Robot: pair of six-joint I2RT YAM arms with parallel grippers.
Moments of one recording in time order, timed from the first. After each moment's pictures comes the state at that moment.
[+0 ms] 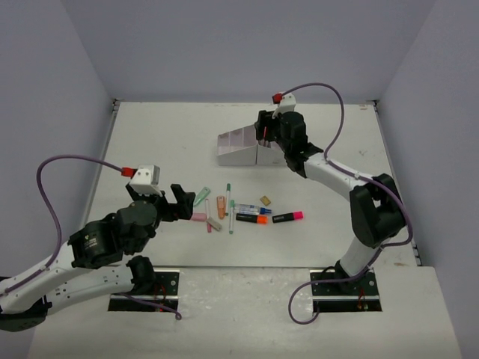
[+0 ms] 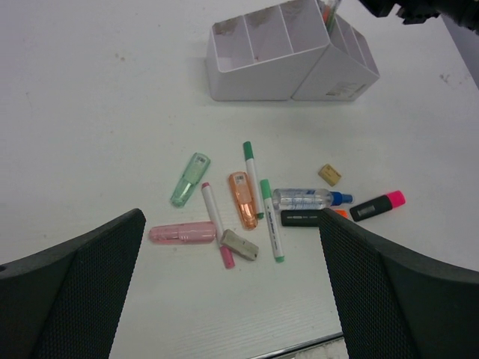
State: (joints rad) left arm -1.11 0.57 0.87 -0.74 -0.78 -0.61; right arm 0.49 1.73 1.19 0.32 0.14 0.20
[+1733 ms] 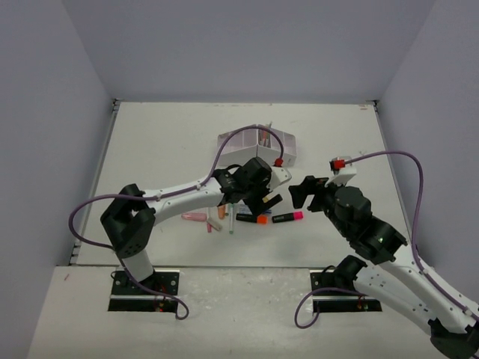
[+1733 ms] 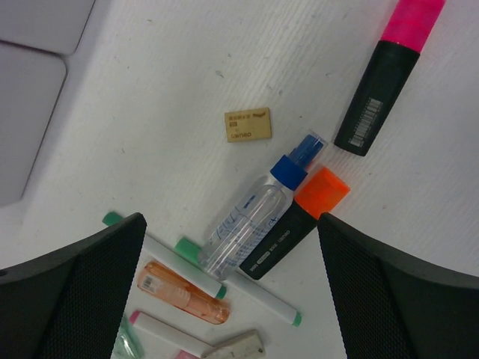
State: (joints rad) left arm -0.96 1.73 1.25 -0.43 -0.08 0.13; right arm 0.75 0.60 0.71 -0.43 0.37 0.48
